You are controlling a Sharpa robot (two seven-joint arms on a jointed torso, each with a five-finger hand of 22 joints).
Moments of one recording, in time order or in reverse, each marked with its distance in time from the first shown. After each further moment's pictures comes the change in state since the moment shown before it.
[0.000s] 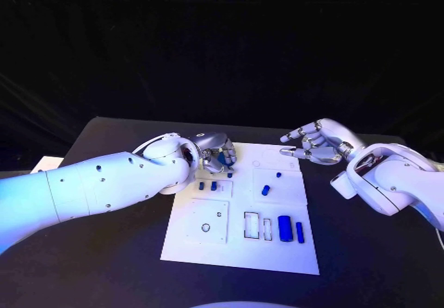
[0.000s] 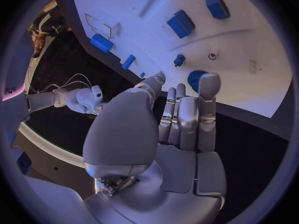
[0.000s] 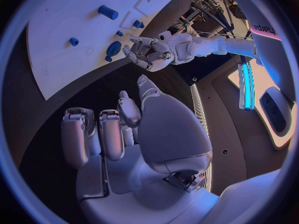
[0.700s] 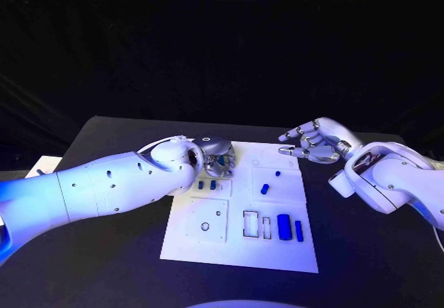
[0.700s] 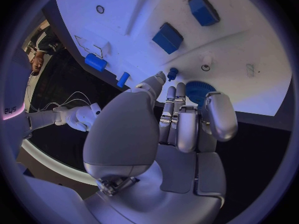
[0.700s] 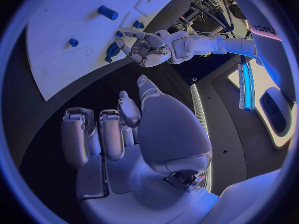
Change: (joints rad) left arm -0.017 0.043 -0.001 -0.043 -0.147 0.072 -0.016; left_hand 0.012 0.004 -0.009 0.007 0.000 0.062 -0.004 -0.046 -0.072 0.066 -0.005 -0.066 -0.111 0.062 -0.007 0.194 0.166 -0.047 0.123 -0.010 0.369 0.260; right arm -0.002 0.003 0.000 -0.003 0.000 0.001 0.000; right_hand 0.004 0.004 0.000 0.000 0.000 0.000 0.000 0.000 0.000 0.000 0.000 0.000 0.000 0.000 0.000 0.000 0.000 0.000 0.000 0.000 0.000 0.000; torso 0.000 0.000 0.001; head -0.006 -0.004
